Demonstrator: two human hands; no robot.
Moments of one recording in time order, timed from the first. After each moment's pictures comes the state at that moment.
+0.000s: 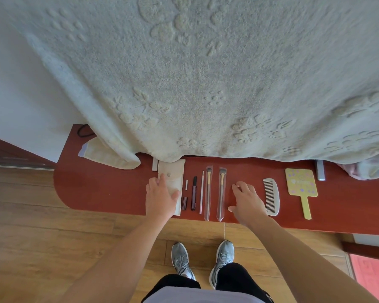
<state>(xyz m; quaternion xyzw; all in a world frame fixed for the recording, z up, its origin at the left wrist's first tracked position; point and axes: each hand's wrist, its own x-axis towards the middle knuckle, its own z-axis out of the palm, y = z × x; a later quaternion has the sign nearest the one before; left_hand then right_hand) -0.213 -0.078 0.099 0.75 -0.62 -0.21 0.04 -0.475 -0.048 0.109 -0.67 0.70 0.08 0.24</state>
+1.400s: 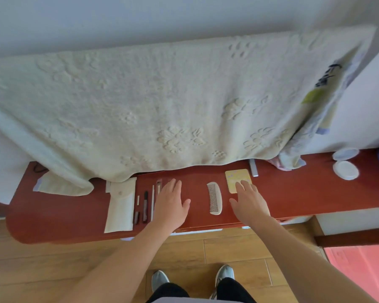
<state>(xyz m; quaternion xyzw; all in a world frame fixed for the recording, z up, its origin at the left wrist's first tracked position) -0.387 -0.048 0.151 0.59 -0.79 -0.17 0.05 -0.627 0.007 0.165 -0.61 0.78 0.00 0.17</state>
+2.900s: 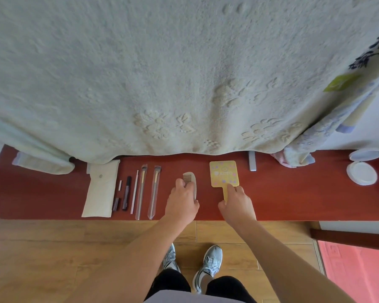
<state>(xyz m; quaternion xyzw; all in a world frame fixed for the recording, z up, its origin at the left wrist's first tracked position) -0.474 -0.037 0.103 0.62 -0.75 -0.23 -0.01 -0.644 -0.003 0.117 -0.56 0.78 -0.01 0.28</state>
